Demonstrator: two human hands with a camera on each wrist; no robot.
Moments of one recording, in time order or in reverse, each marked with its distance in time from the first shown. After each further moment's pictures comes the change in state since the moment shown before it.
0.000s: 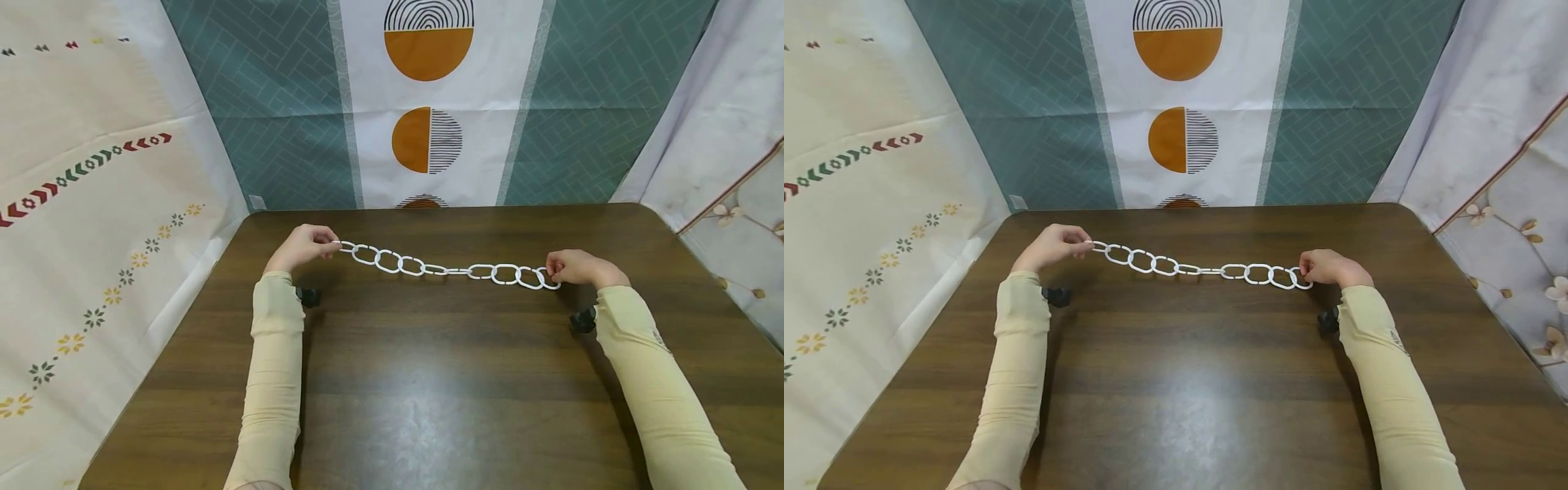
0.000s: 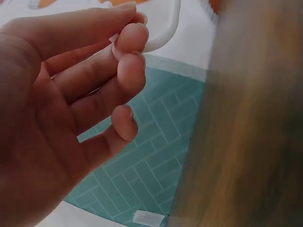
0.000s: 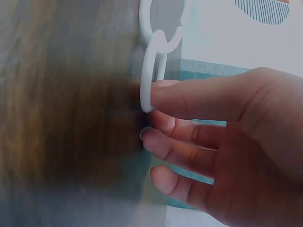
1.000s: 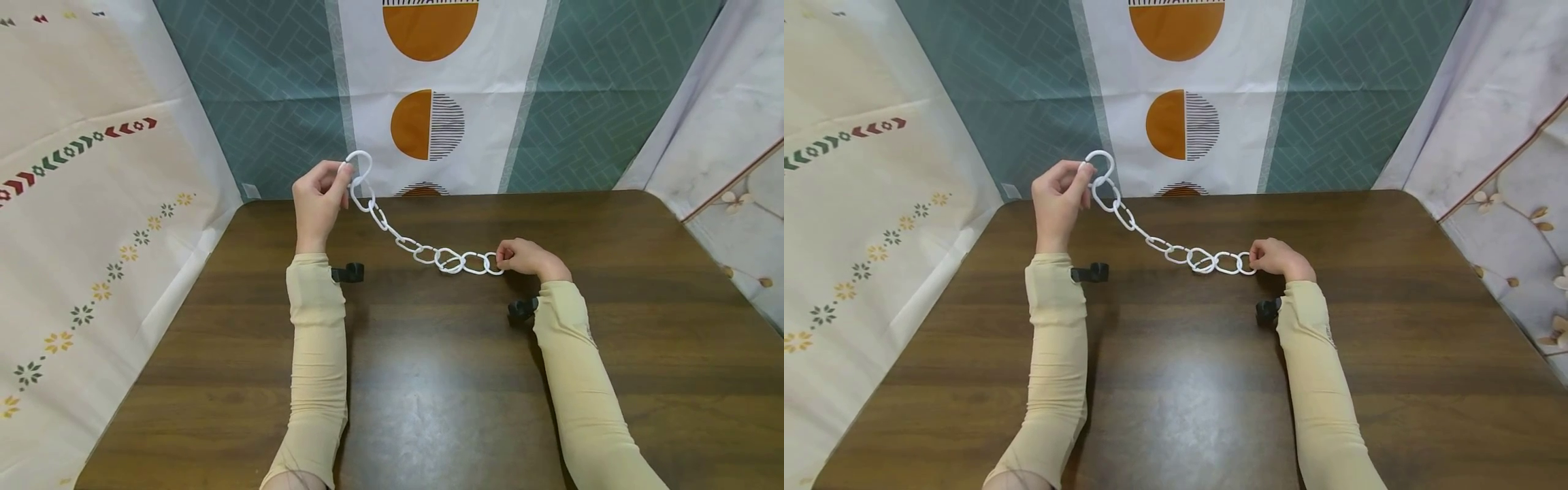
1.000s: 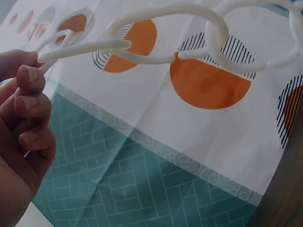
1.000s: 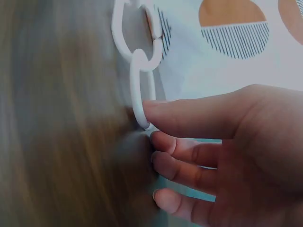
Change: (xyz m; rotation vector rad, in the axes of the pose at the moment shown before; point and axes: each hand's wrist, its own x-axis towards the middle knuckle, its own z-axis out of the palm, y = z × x) left_hand 0.005 0.102 0.015 -0.468 0.721 0.350; right_hand 0.048 -0.065 0.031 0.135 0.031 0.040
